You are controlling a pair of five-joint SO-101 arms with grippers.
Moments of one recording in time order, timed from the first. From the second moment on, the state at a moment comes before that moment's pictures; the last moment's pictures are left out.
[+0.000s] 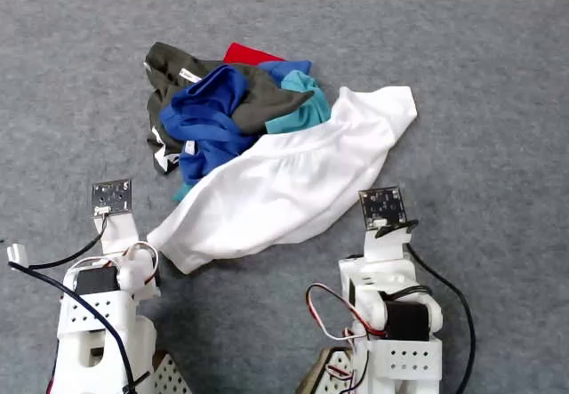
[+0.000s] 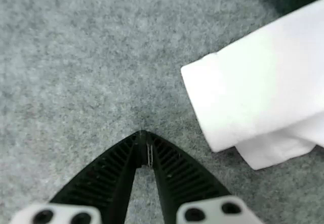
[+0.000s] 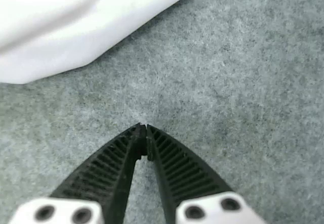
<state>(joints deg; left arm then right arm) -12.0 -63.8 88.2 56.5 -8.7 -1.3 -103.6 96.7 76.9 0.6</state>
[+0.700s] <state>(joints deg) -12.0 -63.8 88.2 56.5 -8.7 -1.3 -103.6 86.7 67.8 6.2</state>
